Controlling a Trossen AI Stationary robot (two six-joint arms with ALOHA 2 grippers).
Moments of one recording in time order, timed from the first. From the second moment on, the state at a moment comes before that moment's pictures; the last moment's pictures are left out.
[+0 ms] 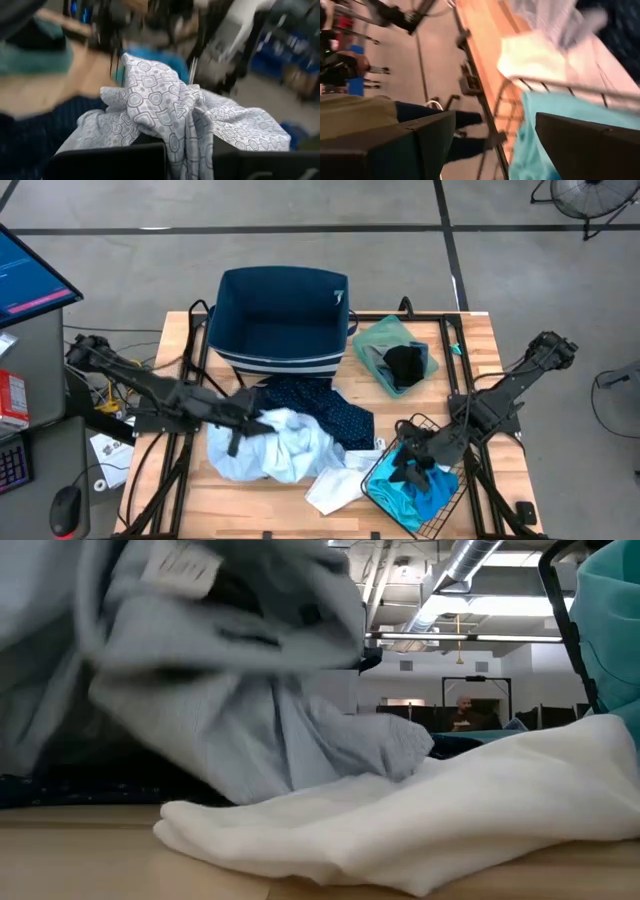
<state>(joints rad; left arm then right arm) -0.40 0.92 0.57 0.14 -0.22 -0.48 0.69 1.20 0.99 -0.48 0.16 1.19</state>
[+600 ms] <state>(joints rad) -0.28 0.83 1.03 0.19 -0.25 0.00 0.55 1.20 0.99 -0.44 0.16 1.02</state>
